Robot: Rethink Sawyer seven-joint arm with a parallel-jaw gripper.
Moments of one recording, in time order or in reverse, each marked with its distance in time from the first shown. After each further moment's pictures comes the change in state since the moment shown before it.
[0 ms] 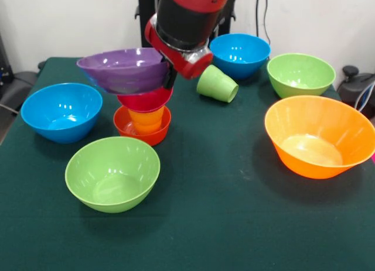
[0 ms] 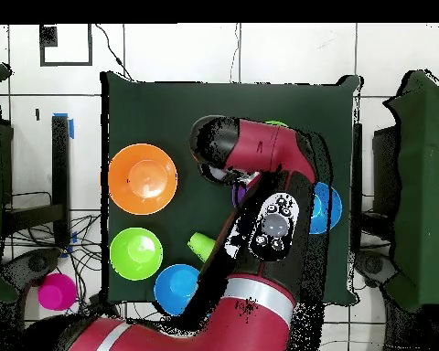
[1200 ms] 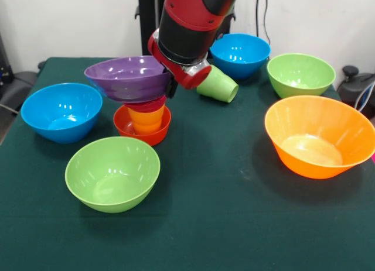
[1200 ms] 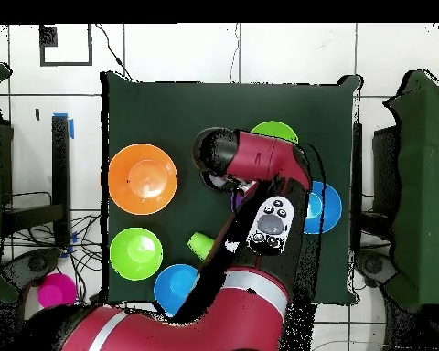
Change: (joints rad) arm 0.012 0.035 -0.020 0.045 0.040 -0.055 0.000
